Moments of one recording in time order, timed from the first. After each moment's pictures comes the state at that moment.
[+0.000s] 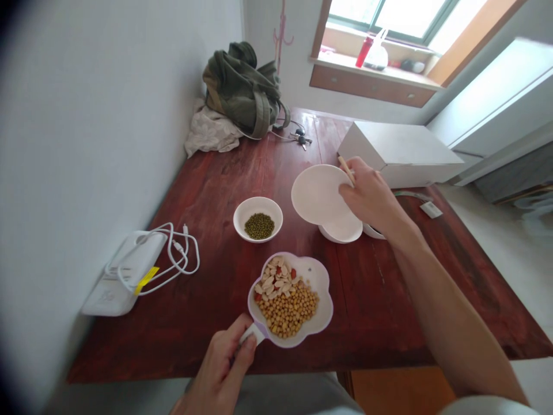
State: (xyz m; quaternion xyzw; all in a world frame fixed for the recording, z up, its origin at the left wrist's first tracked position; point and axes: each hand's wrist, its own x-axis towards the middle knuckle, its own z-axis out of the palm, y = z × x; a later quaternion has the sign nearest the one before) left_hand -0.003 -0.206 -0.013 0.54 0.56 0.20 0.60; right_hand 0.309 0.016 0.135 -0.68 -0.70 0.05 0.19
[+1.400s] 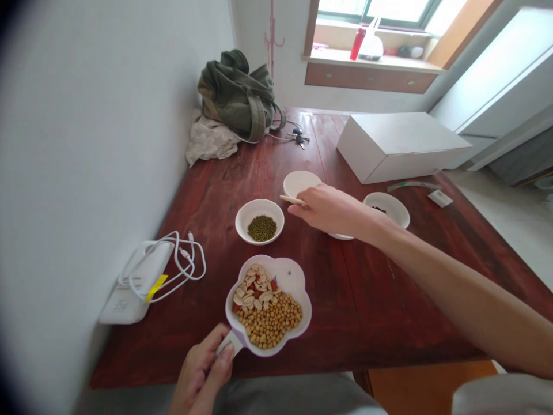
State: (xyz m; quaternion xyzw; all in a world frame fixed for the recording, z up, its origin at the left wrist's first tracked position) left_hand -0.045 -0.236 -0.042 0.45 0.67 0.32 0.50; right_hand 0.258 0.021 0.124 -0.56 -0.81 0.16 -0.03
